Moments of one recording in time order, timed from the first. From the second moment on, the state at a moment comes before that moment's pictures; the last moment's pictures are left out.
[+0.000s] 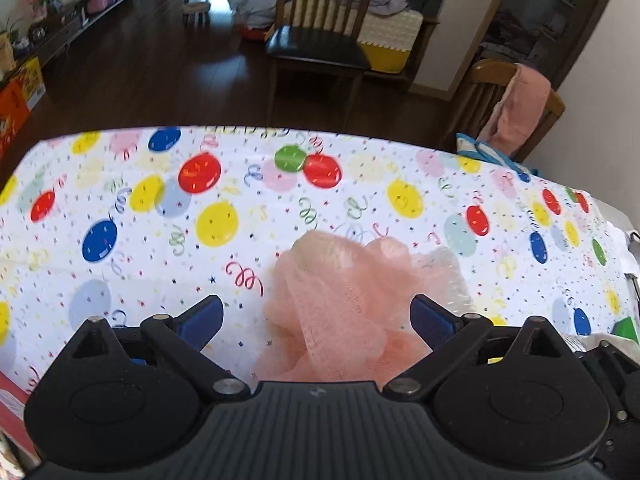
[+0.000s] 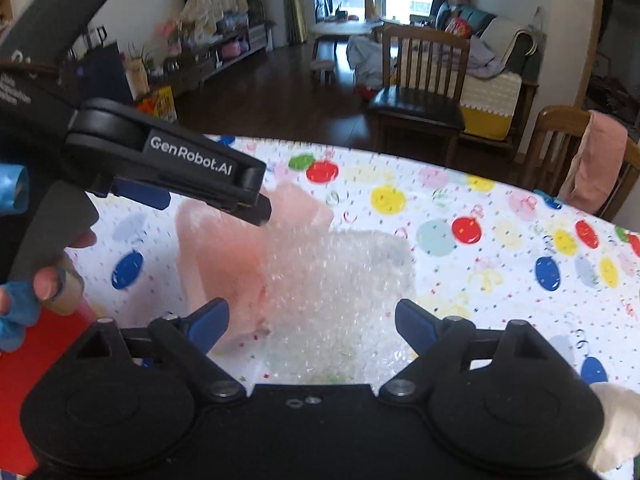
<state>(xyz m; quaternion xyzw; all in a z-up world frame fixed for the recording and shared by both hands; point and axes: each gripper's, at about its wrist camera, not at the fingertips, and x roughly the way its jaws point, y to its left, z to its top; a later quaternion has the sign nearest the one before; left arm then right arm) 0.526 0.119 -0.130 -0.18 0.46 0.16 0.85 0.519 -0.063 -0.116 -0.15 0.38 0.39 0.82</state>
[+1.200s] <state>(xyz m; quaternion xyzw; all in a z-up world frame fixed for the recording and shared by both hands) 0.498 0.114 -0.110 -0.16 0.45 0.12 0.87 0.511 -0.087 -0.079 -0.11 0.37 0.38 0.84</state>
